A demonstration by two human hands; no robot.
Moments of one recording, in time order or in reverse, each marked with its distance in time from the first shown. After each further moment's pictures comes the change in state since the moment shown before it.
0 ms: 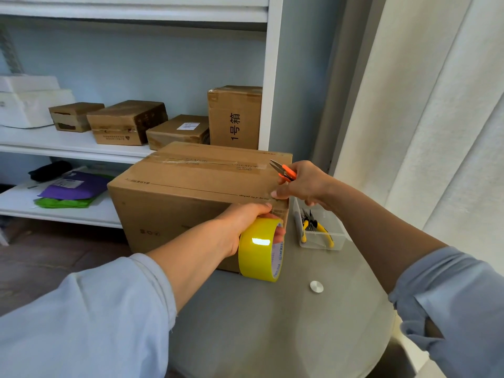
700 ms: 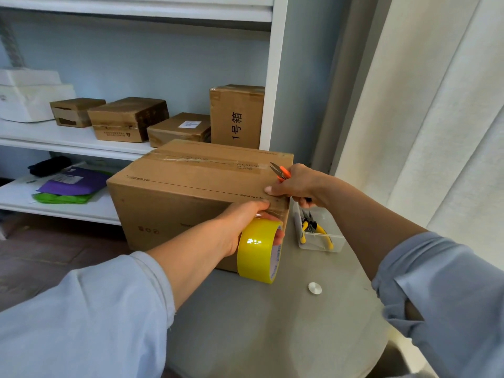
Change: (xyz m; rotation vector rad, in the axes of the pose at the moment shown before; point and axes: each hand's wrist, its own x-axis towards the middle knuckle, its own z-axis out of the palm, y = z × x) left_hand 0.012 -0.003 -0.004 -0.021 0.000 -0.006; right_hand 0.013 -0.005 0.003 0.007 -0.087 0.165
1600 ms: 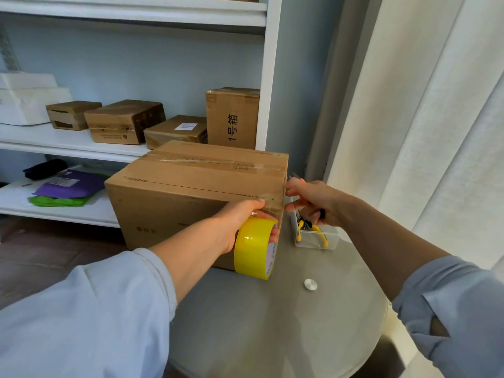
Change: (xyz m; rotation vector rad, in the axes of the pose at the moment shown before) left_hand -0.004 -0.001 0.000 0.032 0.007 0.008; right_hand -0.018 0.042 -0.006 0.381 0.005 0.175
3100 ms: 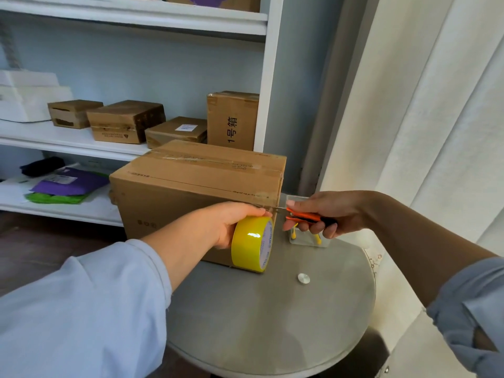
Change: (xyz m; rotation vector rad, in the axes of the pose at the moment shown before) left_hand -0.001 -0.010 -0.013 0.126 -0.061 -0.059; right_hand -0.053 0.004 -0.020 -0.236 -0.428 0.058
